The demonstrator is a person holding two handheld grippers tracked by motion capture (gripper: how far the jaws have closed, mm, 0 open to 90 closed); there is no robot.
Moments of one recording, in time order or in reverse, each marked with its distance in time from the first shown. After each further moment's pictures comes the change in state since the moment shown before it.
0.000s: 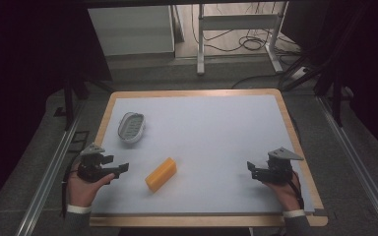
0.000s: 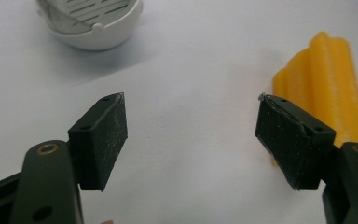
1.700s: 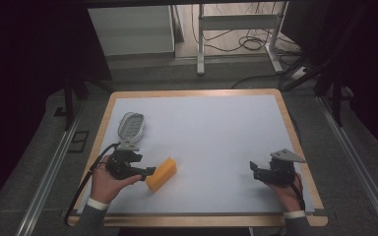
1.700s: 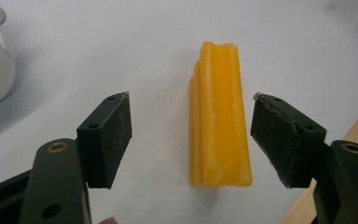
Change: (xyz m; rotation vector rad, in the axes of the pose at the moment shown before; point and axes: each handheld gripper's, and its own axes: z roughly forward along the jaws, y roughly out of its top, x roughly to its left) left arm -0.074 0.043 0.023 0.141 -0.102 0.206; right arm -0.001 -0.002 -0.006 -0.016 -0.050 0.009
